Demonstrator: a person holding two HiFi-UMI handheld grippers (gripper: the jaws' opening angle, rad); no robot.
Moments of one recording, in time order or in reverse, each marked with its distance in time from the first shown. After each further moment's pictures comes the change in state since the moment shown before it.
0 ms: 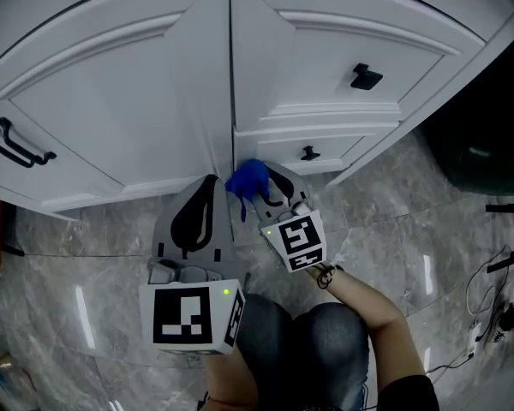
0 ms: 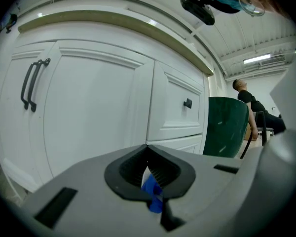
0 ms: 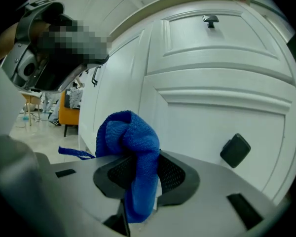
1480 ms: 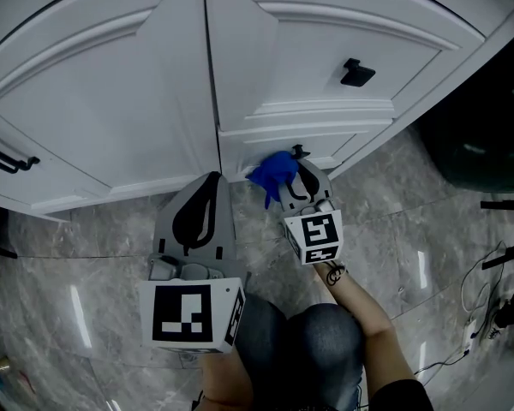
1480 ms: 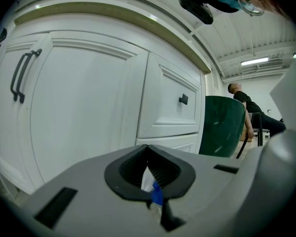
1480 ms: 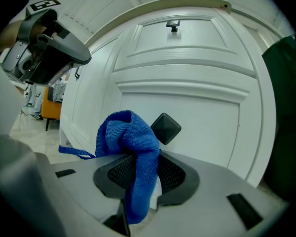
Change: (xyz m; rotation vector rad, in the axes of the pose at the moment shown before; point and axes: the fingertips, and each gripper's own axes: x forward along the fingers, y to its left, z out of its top) left arm 0.019 -0.019 -0.008 -0.009 0.013 -0.052; right arm -0.032 -0.076 -0.031 0.011 0.013 -0.197
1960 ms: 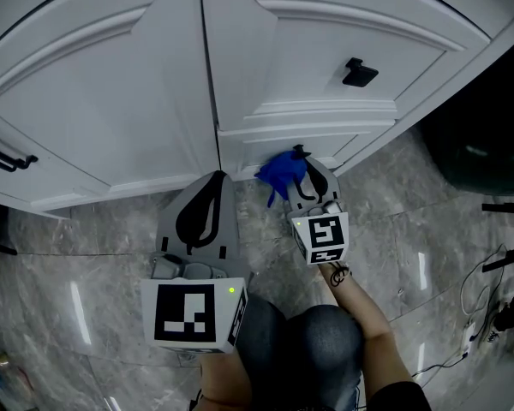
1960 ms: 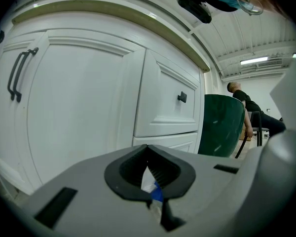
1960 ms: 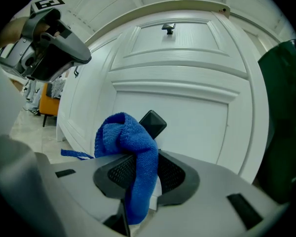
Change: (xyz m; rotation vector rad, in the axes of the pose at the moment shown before) left arm 0.005 -0.006 -0.003 0.008 0.010 -0.008; right arm -0.006 -0.017 -0.005 -0.031 -0.010 -0.036
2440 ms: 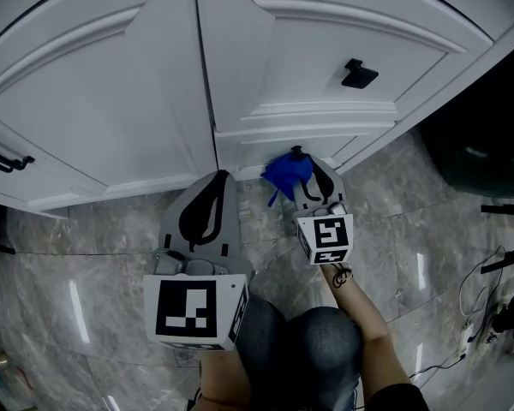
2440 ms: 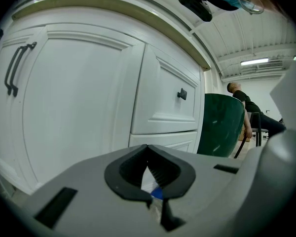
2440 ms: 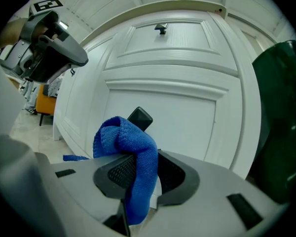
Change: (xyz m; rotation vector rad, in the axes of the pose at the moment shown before) left arm 0.009 -0.004 -0.006 -0.013 0.014 -0.013; right arm -0.006 -0.017 -0.007 0.004 0.014 -0.037
